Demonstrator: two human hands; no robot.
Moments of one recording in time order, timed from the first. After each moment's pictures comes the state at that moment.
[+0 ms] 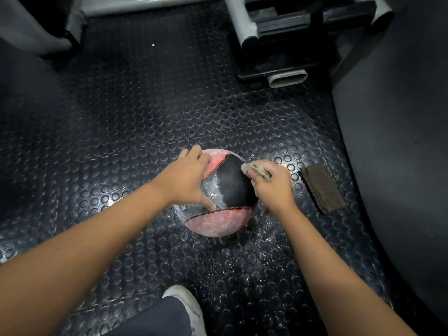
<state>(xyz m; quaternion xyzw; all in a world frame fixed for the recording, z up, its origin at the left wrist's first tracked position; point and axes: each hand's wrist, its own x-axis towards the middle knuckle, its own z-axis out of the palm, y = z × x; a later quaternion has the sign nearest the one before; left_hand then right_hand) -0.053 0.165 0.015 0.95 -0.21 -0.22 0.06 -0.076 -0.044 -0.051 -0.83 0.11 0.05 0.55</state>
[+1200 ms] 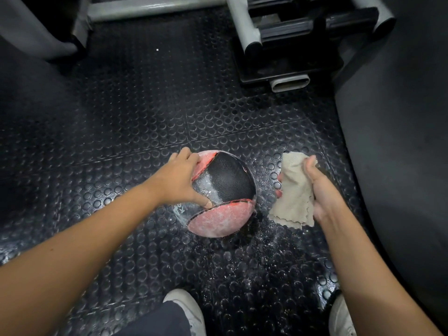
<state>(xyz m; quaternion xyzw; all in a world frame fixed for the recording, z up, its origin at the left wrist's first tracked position) -0.048 0.185 0.013 0.95 -0.15 -0.24 0.13 -0.079 -0.112 -0.026 -0.50 0.30 0.19 0.79</state>
